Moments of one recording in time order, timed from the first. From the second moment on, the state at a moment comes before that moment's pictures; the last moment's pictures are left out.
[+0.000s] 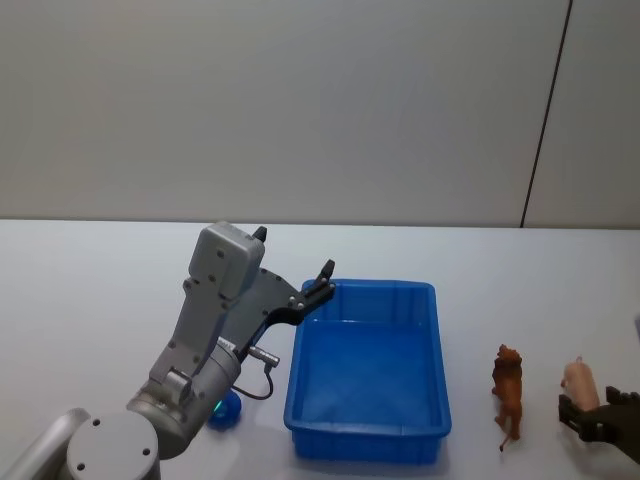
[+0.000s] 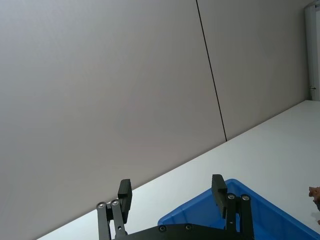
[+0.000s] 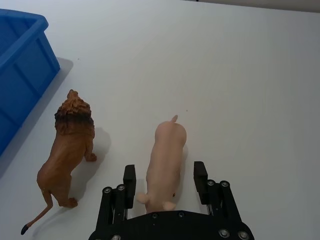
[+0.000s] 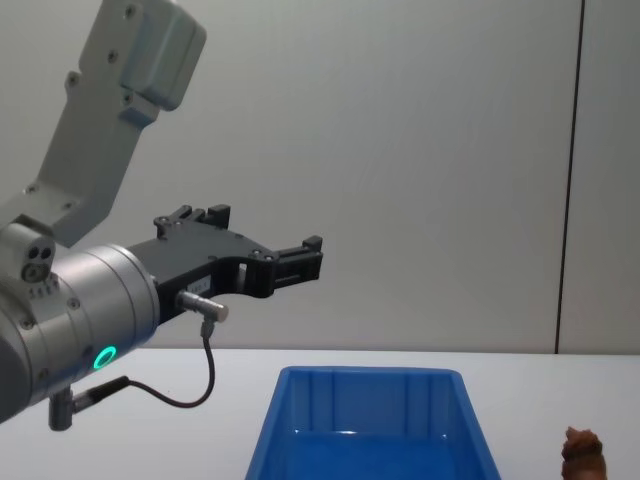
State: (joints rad) left arm -0.24 0.38 0.45 -1.63 -0.20 0.01 -0.01; right arm 0.05 0.35 -0.17 -1.53 0.33 0.47 0.02
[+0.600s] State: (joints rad) left arm -0.24 0.38 0.45 -1.63 -0.20 0.01 -0.01; right arm 0.06 0.34 -0.17 -1.52 0.35 0.48 0.02
